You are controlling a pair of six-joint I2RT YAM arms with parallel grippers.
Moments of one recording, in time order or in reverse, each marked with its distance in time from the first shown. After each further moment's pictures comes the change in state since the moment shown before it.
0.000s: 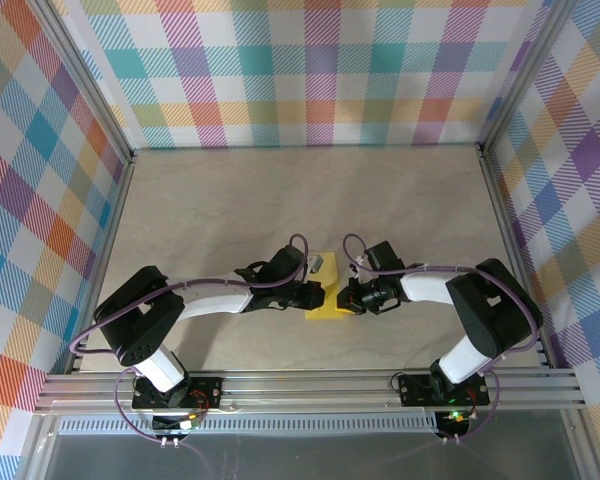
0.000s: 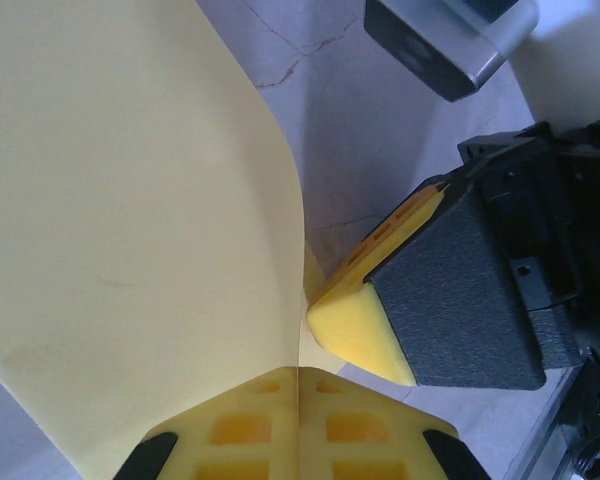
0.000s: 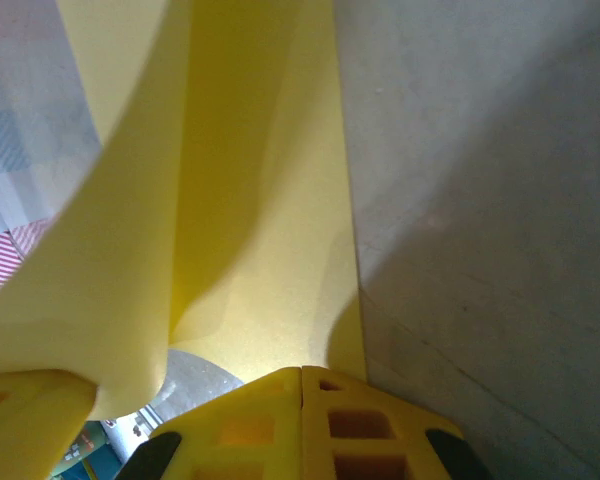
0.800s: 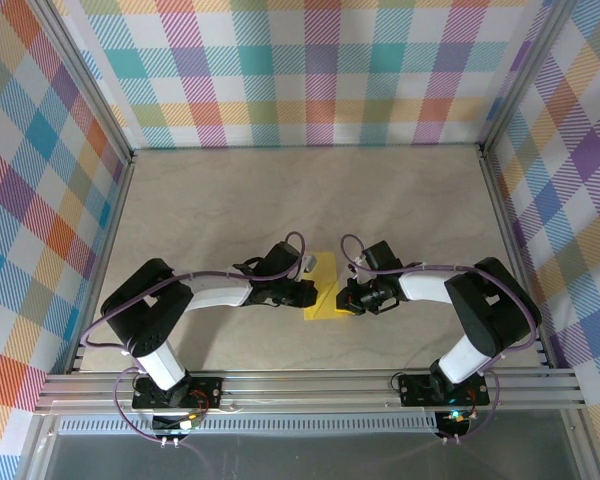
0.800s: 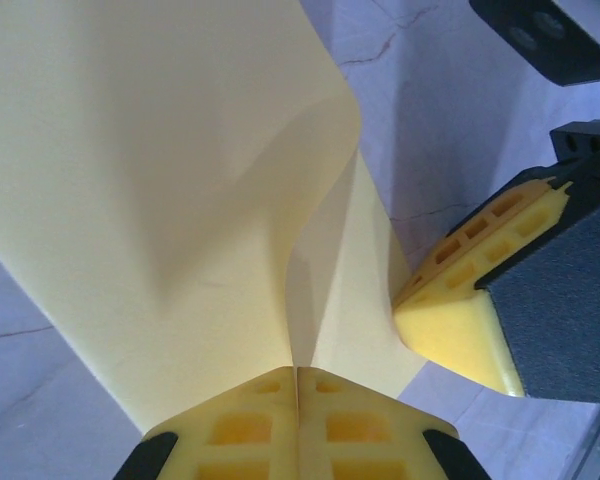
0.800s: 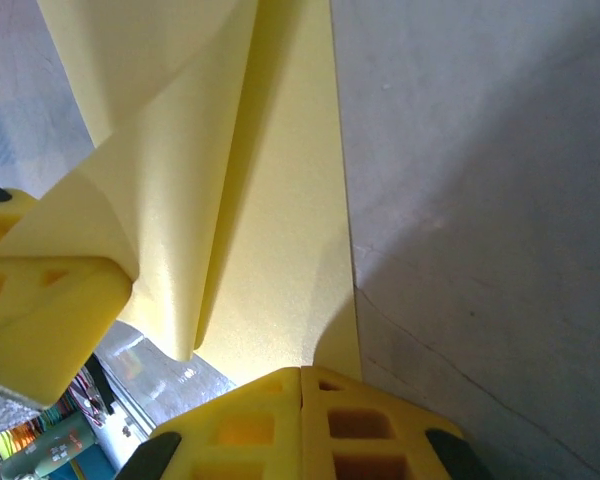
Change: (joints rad) left arm 0.075 0.058 0.000 -0.029 0.055 0.074; right arm 0.012 0.006 0.016 -0.029 0.021 -0.019
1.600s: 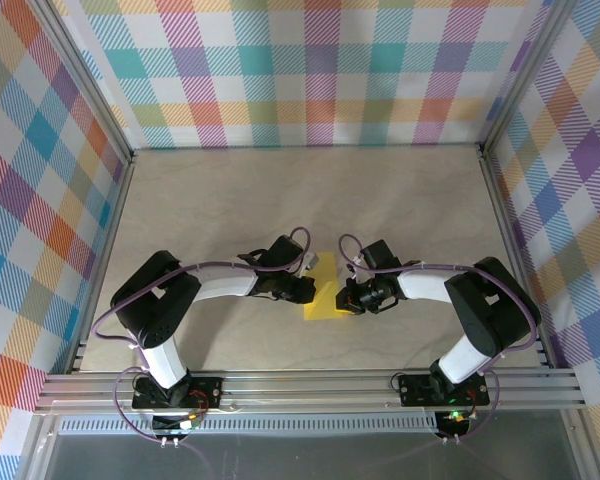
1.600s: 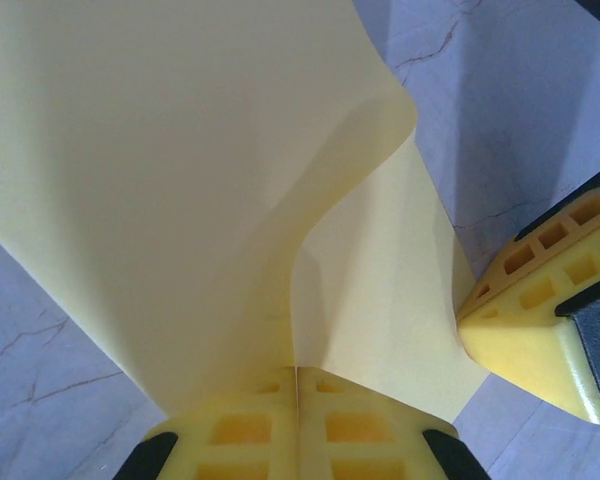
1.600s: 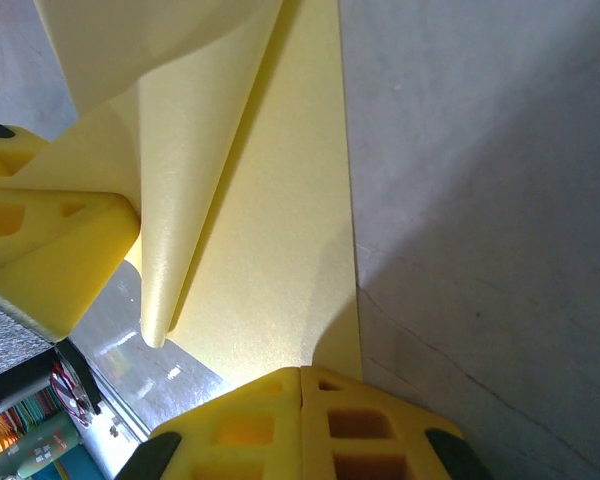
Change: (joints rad) left arm 0.030 0.067 0.097 -0.132 -0.002 0.129; right arm 0.003 0.002 0.019 -0.036 0.021 -0.023
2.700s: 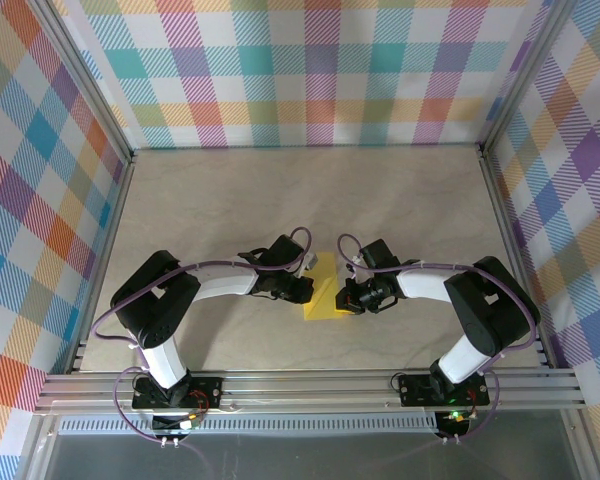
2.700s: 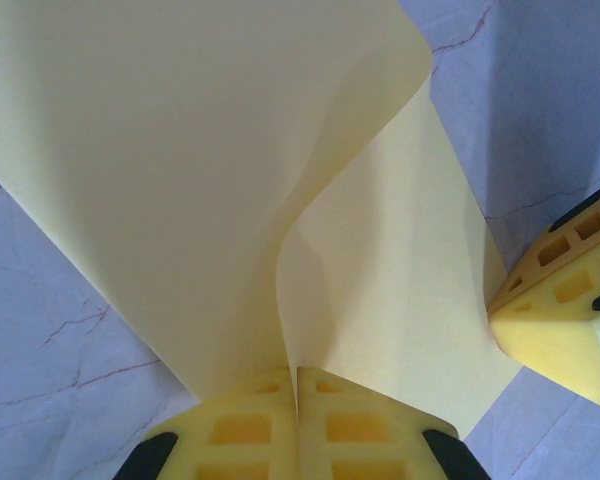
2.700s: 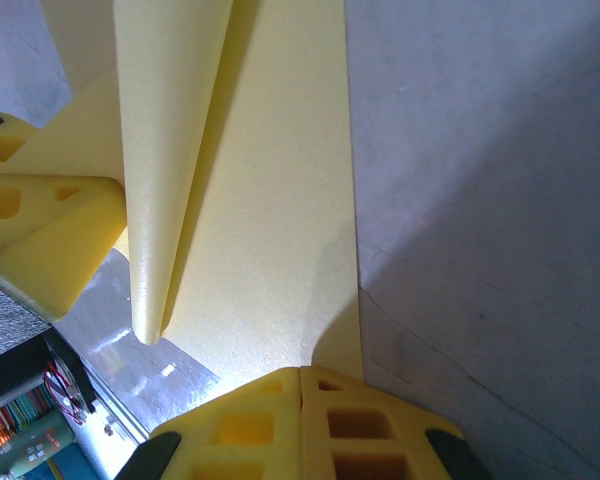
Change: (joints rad) left arm 0.001 0.000 0.015 -0.049 -0.037 0.034; right arm 0.000 0.005 0.012 -0.022 0.006 -0.015
